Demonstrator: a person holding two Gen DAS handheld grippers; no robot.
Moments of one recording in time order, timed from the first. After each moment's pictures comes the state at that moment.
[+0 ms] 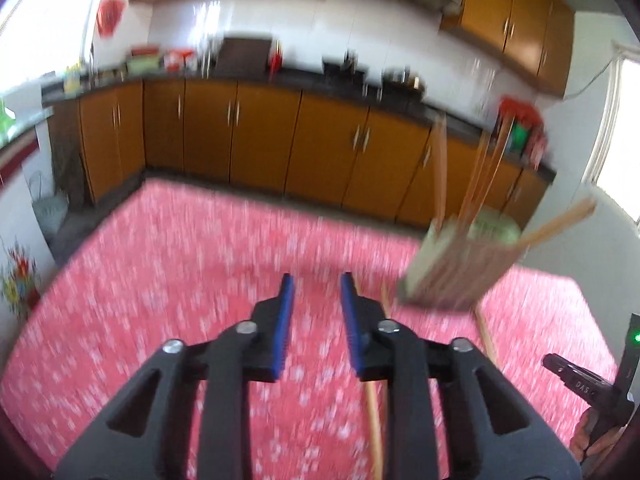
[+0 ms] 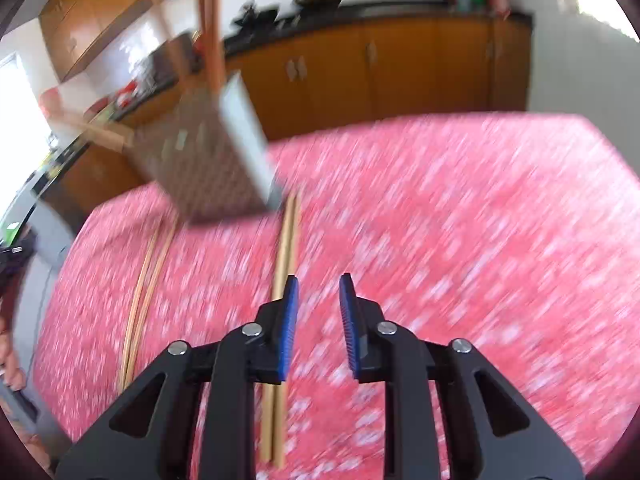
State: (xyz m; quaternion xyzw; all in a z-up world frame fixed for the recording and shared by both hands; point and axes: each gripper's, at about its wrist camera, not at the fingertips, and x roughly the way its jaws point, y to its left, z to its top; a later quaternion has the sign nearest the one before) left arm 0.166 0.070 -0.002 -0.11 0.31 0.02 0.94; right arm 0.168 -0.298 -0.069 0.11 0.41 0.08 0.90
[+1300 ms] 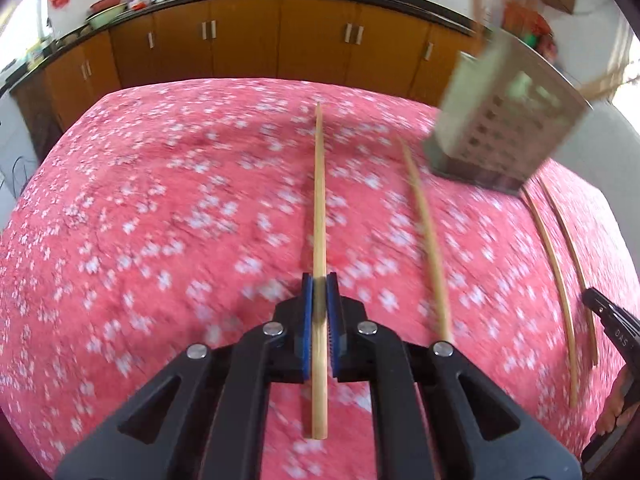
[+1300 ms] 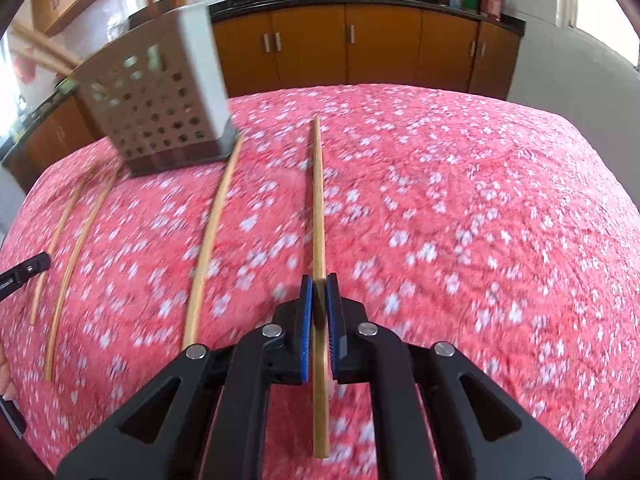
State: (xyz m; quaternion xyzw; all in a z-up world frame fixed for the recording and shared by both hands) left arm 0.217 0.046 -0.107 -0.07 0.45 0.01 0.89; right arm 0.177 -0.294 -0.105 0.04 0.42 0.00 0.90
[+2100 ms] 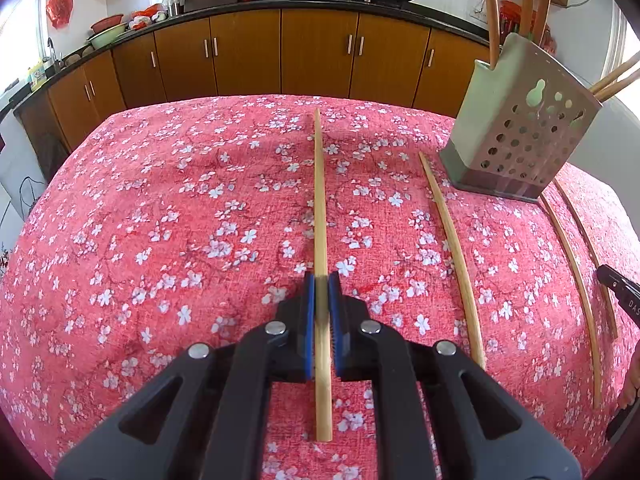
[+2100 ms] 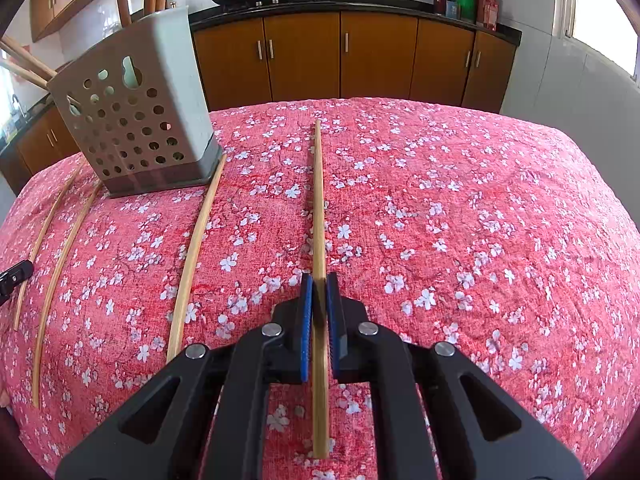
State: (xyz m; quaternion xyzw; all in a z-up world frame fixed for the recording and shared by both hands) left arm 0.225 0.050 -0.106 -0.03 0.43 0.01 0.90; right arm 0.204 -0.297 -0.105 0.03 0.41 -0.01 0.91
